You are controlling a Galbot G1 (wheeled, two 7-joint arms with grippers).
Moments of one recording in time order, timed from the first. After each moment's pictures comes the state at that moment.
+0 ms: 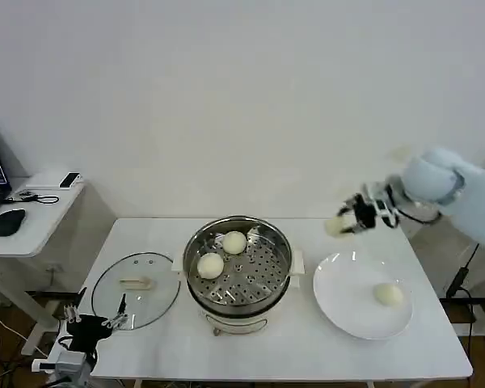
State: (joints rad) left arm 1.68 -1.26 -0.75 -2.10 0.01 0.19 -0.03; right arm 0.50 0.60 -1.07 1.55 0.19 -0.29 -0.99
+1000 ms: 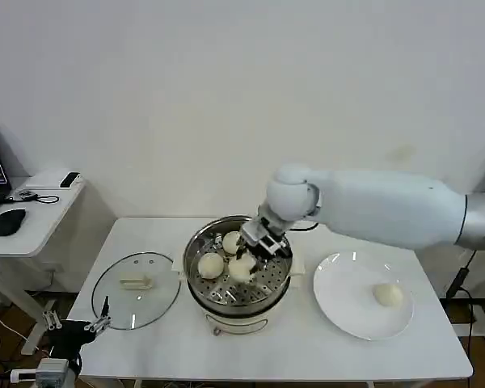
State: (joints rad) left arm 1.72 -1.30 -0.82 -2.14 0.01 0.19 -0.04; right arm 0.58 1.05 -1.31 1.60 0.24 -0.17 -1.02
